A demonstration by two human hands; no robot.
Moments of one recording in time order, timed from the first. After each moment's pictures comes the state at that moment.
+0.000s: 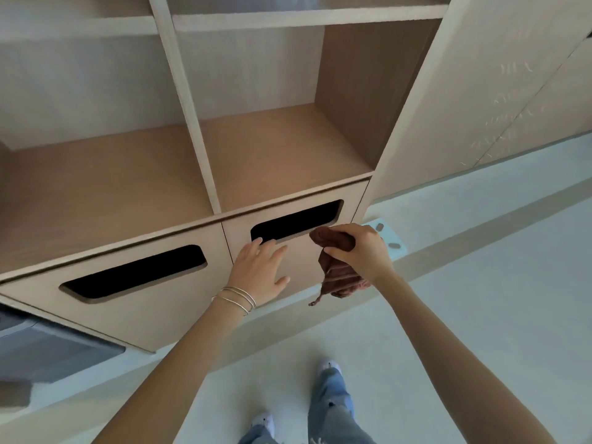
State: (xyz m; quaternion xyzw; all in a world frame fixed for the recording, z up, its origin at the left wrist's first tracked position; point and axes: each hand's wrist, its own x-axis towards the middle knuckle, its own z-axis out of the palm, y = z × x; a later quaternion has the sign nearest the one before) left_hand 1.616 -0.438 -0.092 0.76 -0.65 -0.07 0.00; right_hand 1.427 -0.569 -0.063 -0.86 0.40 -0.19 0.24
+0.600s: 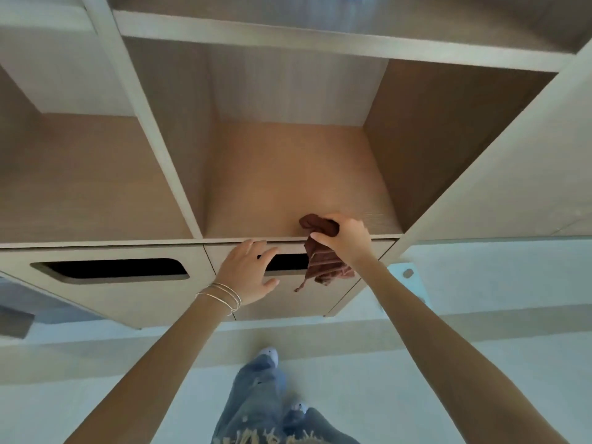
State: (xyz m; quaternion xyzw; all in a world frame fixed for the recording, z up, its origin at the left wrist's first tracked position) left_hand 1.647 -0.565 -0.107 0.85 -0.52 -0.11 0.03; right_hand 1.536 -0.763 -0.079 -0.90 0.32 -0.09 0.29
